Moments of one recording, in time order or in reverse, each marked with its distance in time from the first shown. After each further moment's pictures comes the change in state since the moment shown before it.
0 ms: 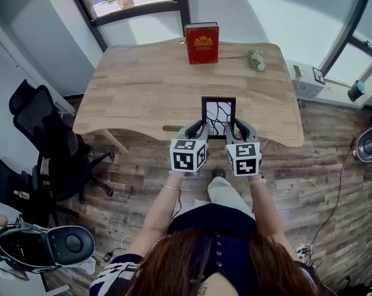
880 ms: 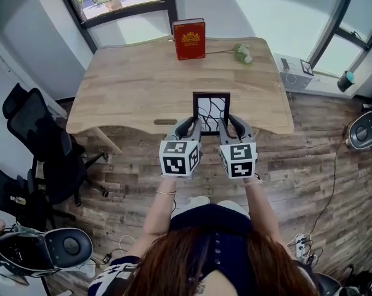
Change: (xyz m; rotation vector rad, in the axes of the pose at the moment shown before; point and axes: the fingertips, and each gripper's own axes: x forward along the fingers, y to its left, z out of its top) left arm -0.053 -0.036 0.017 0.030 -0.062 -0.007; right arm -0.062 0.012 0.019 -0.022 -0.084 -0.041
